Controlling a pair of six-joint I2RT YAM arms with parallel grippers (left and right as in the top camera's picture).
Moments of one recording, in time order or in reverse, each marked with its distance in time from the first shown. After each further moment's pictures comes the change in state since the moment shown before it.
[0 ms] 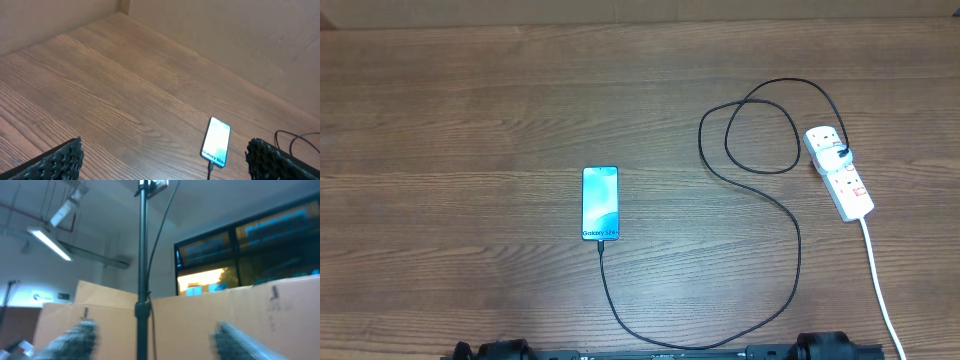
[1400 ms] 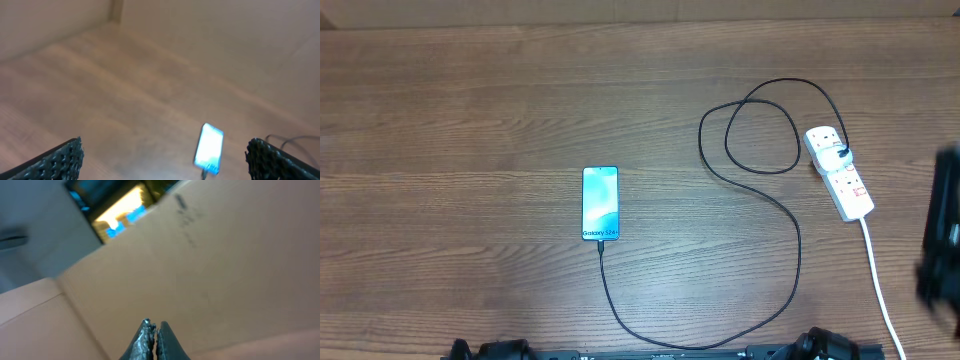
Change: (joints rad) left arm -0.021 0.001 0.001 0.040 0.000 0.003; right arm -0.416 0.633 -0.051 0.097 -0.155 0.187
